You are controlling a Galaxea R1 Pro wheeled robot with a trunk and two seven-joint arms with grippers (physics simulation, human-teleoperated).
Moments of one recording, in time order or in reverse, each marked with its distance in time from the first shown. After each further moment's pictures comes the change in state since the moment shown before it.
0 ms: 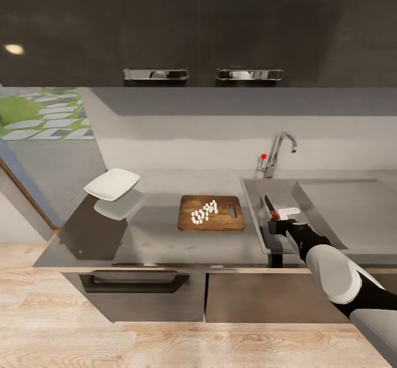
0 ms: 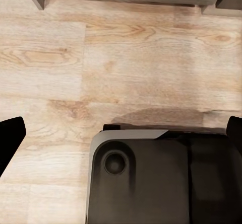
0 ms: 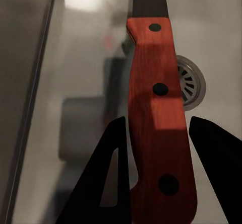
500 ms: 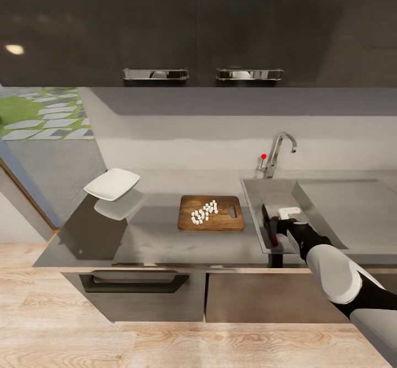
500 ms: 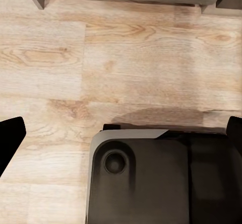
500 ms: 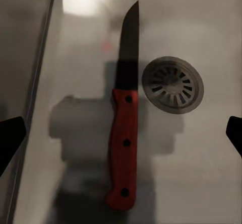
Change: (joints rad) left arm 0.000 0.000 0.000 0.001 0.001 0.001 0.000; right arm 0.000 -0.001 -0.005 -0.009 -0.014 -0.001 0.006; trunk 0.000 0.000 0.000
